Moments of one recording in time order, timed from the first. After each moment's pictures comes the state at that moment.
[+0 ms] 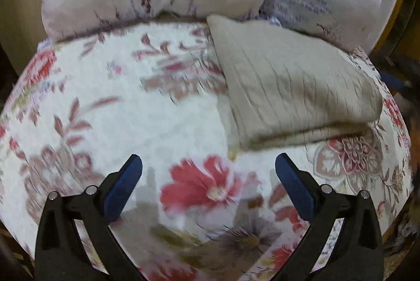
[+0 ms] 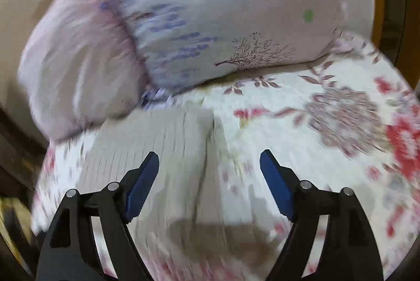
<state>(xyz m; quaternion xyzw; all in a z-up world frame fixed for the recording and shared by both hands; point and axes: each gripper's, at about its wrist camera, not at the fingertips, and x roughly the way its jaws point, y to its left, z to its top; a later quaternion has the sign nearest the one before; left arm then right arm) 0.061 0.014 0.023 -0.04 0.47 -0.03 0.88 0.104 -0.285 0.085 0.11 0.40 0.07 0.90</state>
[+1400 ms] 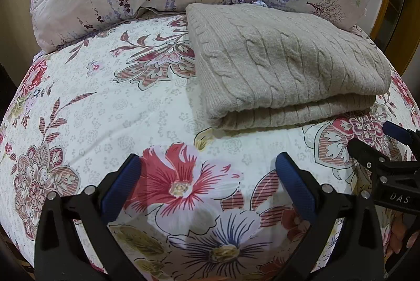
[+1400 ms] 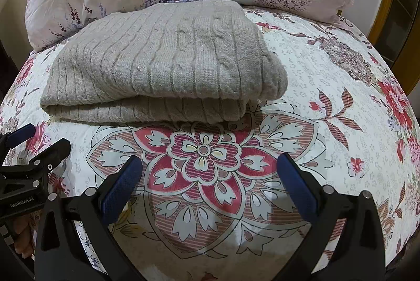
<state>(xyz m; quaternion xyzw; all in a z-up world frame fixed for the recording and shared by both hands) 0.054 -0.012 -0.001 0.01 0.46 -0.02 0.89 0.052 -0.212 0.010 -0.01 0.47 0.05 0.88</state>
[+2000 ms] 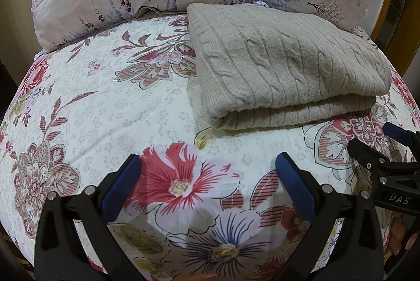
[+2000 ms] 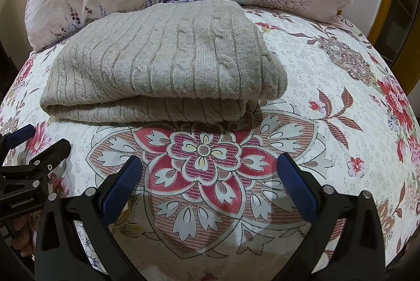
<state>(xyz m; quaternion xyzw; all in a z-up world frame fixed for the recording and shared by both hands) 0.056 -0.011 0.000 0.01 0.46 -0.02 0.89 0.051 -0.212 0.010 -0.01 0.47 0.05 0.88</state>
